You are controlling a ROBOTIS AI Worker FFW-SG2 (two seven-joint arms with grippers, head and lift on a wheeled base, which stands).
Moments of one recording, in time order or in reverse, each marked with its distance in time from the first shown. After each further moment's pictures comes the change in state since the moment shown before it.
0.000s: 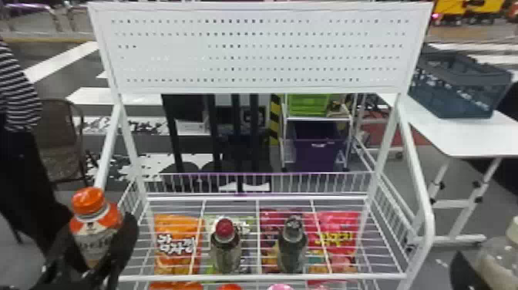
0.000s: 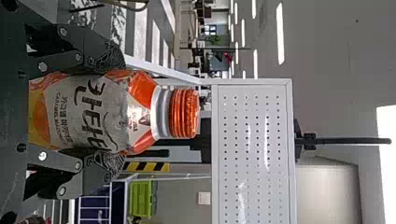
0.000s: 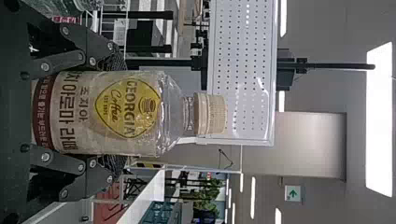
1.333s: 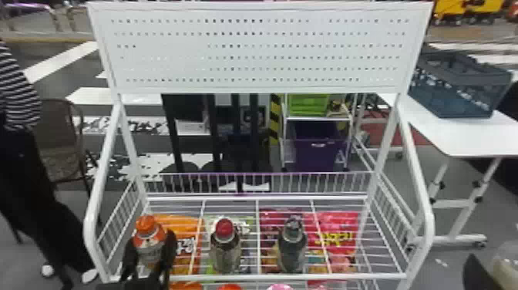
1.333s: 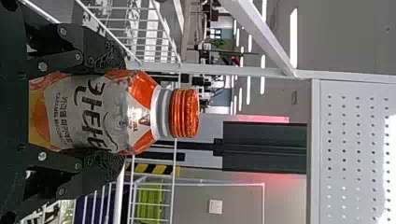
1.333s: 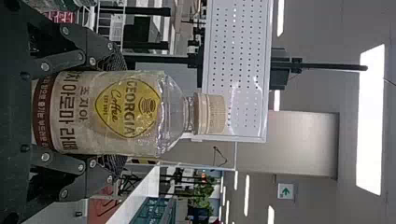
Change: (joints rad) left arm -0.558 -0.075 -0.268 1.091 0.048 -0.601 -0.026; right arm 0.039 0.000 -0.020 -0.008 -0.008 -0.054 0.000
